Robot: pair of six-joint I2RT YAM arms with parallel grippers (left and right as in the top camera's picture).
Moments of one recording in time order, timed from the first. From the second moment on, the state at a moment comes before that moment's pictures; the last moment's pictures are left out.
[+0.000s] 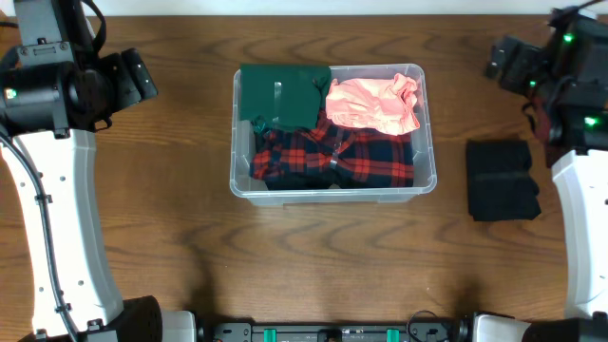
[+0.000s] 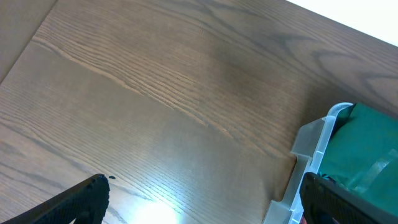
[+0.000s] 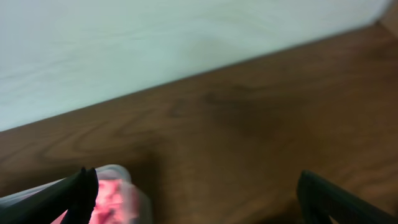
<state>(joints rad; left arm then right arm) 0.14 1.57 1.95 -1.34 -0.15 -0.26 -0.14 1.45 1.40 -0.52 -0.01 0.24</state>
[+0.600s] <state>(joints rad) 0.14 1.57 1.95 -1.34 -0.15 -0.26 -0.41 1.46 1.15 -0.82 0.01 0.42</state>
